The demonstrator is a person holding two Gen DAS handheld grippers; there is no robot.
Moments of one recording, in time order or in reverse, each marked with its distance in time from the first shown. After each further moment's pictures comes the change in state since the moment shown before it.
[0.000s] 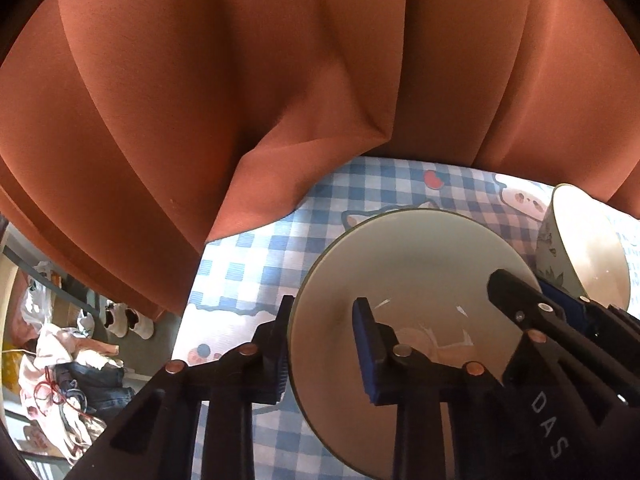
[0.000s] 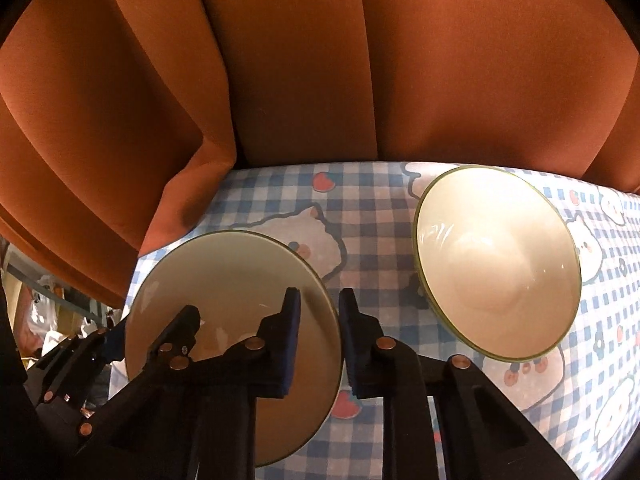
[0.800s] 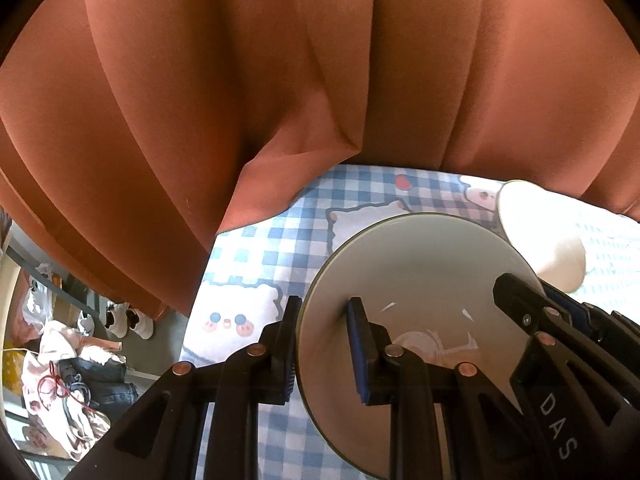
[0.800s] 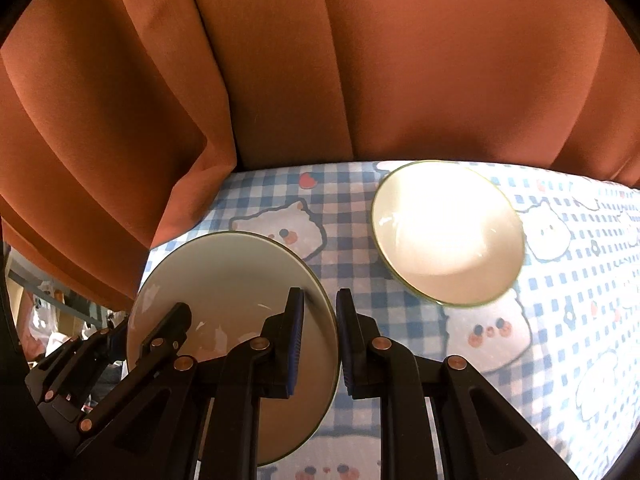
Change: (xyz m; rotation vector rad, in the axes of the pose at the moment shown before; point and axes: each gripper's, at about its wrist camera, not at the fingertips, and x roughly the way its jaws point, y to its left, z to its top) left arm -0.057 -0.005 -0.017 0.012 -0.025 -0.041; right arm -0.059 -0.004 -0.017 0.032 -0.019 -0.026
